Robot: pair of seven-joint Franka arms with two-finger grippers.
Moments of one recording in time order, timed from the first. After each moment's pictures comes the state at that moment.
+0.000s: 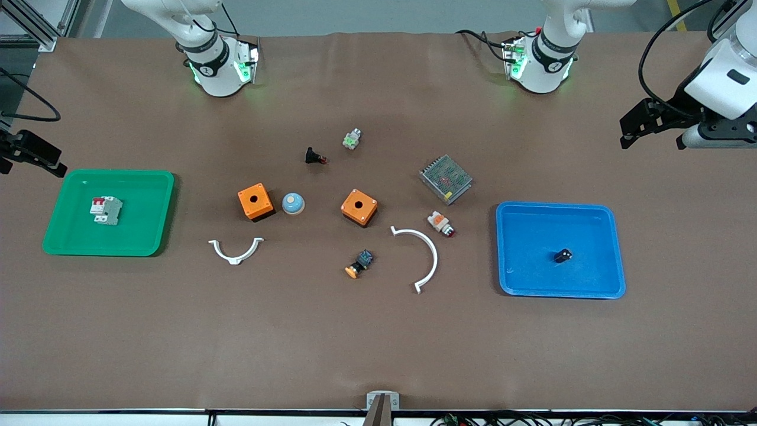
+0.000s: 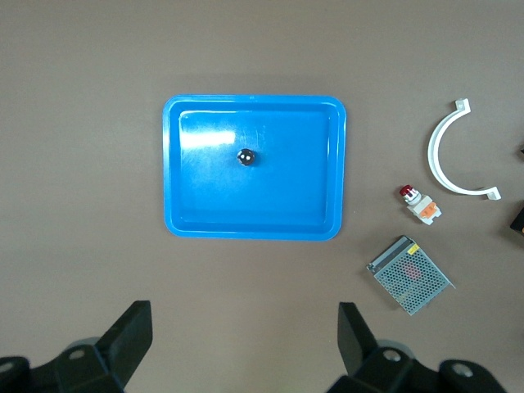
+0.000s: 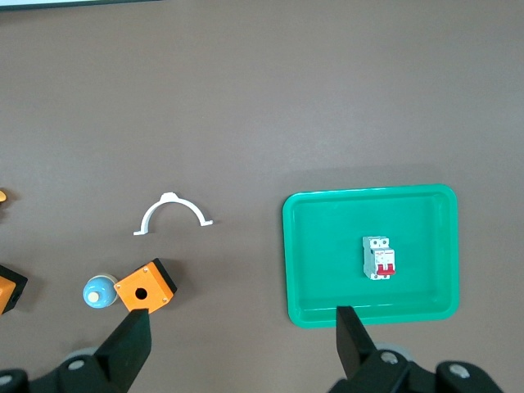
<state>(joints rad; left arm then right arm) -0.10 -0.07 -0.04 -1.62 0.02 1.58 -0.10 -0.05 0.02 -0.03 -1.52 -0.02 1.61 0.01</state>
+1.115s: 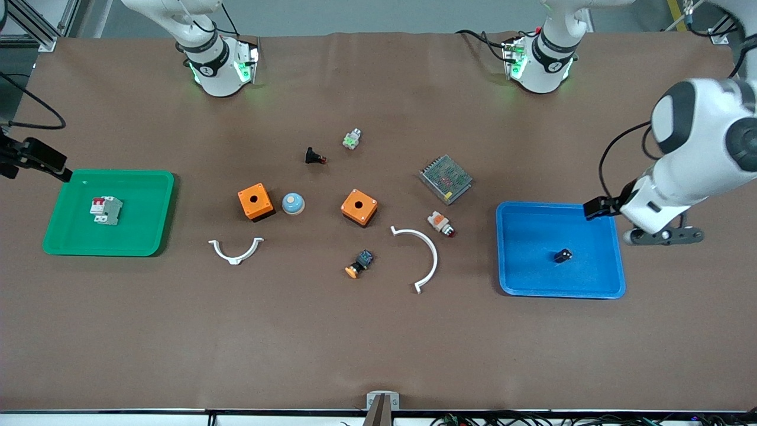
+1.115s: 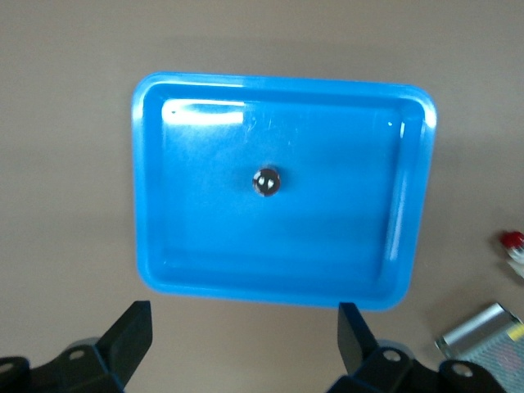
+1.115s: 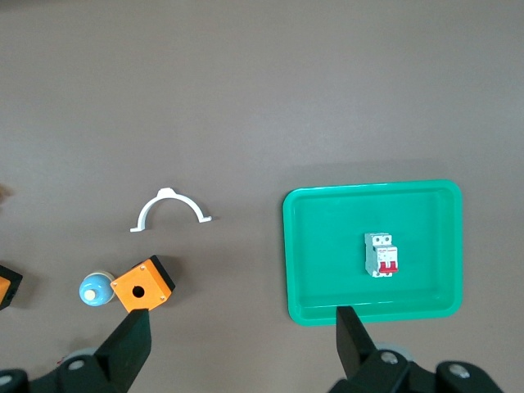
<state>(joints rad) -0.04 0.20 -0.03 -1.89 0.03 2.04 -0.10 -0.05 0.06 -0.03 -1.52 -0.02 1.60 0.01</state>
